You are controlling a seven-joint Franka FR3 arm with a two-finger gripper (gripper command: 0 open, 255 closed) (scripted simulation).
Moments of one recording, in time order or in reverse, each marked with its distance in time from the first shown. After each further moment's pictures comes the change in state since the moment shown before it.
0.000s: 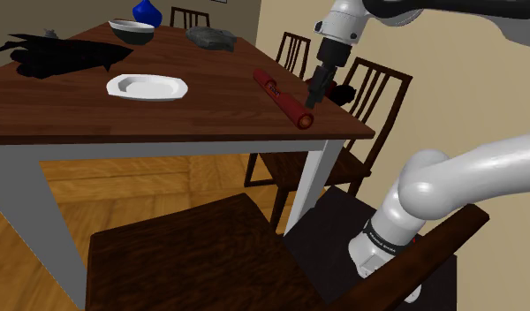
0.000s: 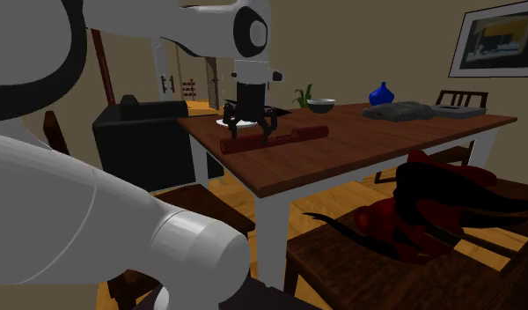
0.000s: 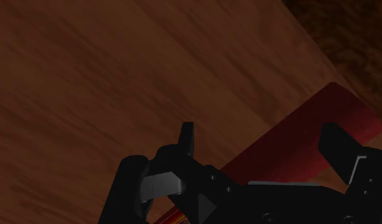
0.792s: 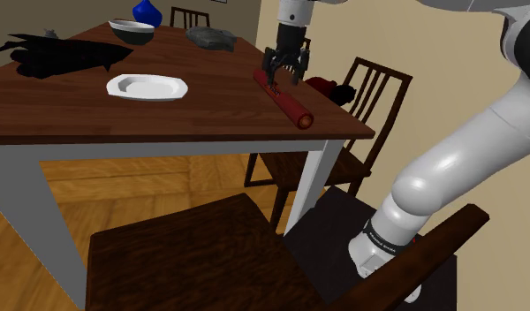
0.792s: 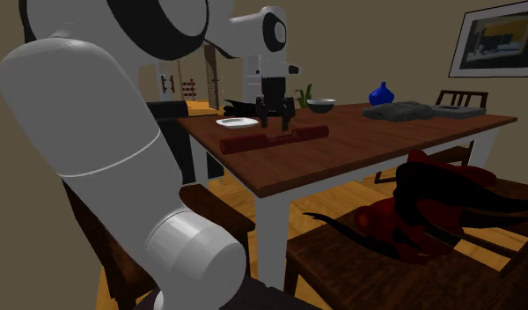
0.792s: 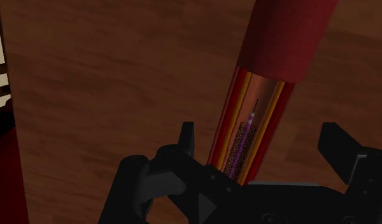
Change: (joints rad) arm -0.171 0.454 0.152 0.407 -0.106 -0.026 0.525
